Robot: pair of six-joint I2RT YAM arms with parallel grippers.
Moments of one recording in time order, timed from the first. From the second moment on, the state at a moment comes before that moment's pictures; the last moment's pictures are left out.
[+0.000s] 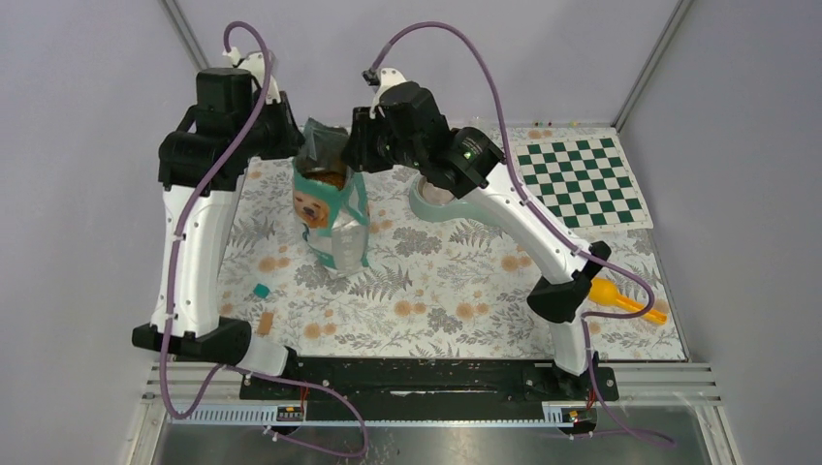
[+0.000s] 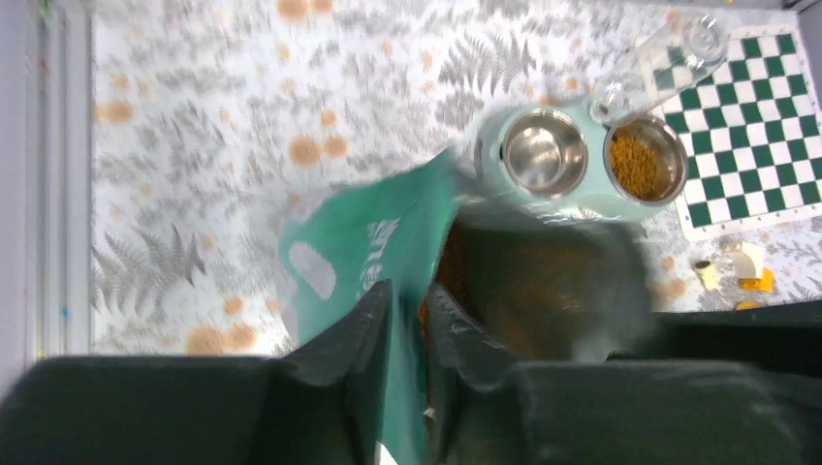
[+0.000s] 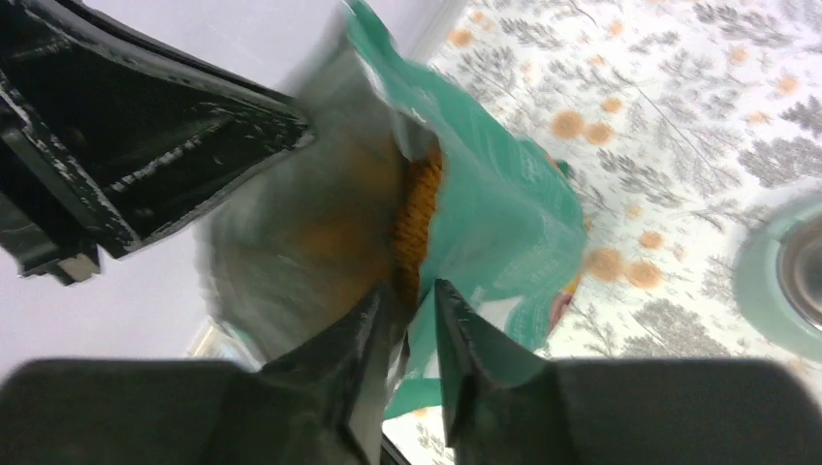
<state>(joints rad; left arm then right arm) -0.19 1.48 2.13 -1.24 0.04 -0.22 0.93 2.00 2.47 -0.88 0.06 0.50</state>
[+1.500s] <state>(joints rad) -0.19 1.15 1.73 -0.76 0.48 -0.34 -0.33 1.14 0.88 -0.90 0.34 0.89</state>
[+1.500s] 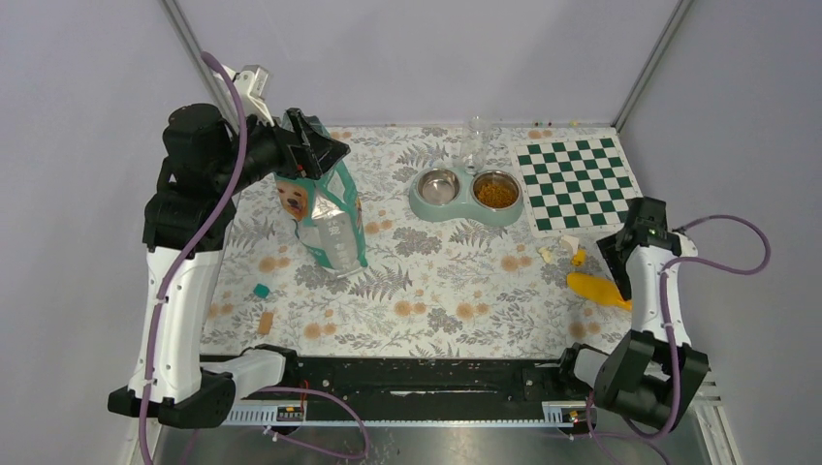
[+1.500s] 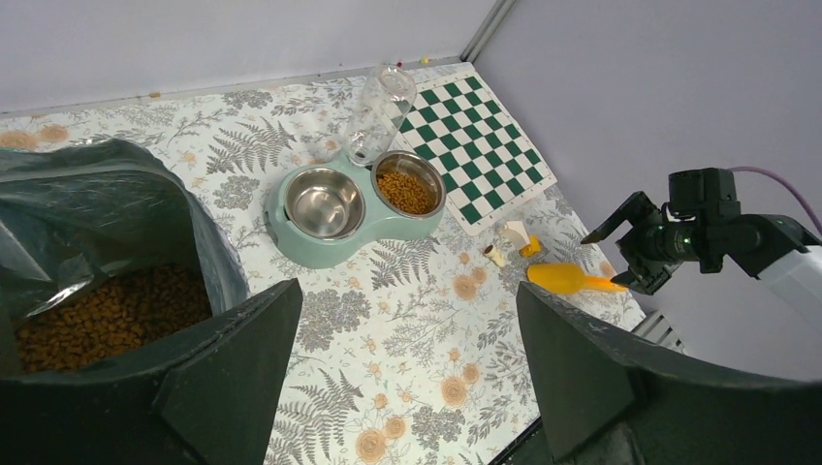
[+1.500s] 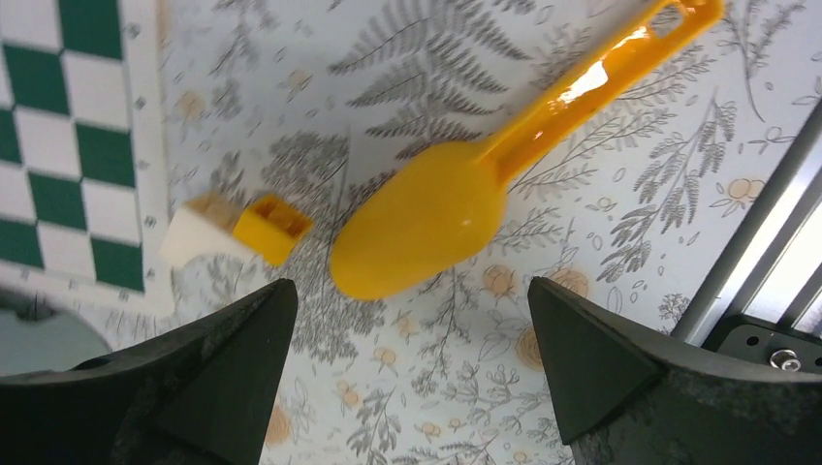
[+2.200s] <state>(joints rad) -0.19 1.18 1.73 -0.75 0.48 -0.36 -0.56 1.34 0.72 -0.67 0.32 1.00</state>
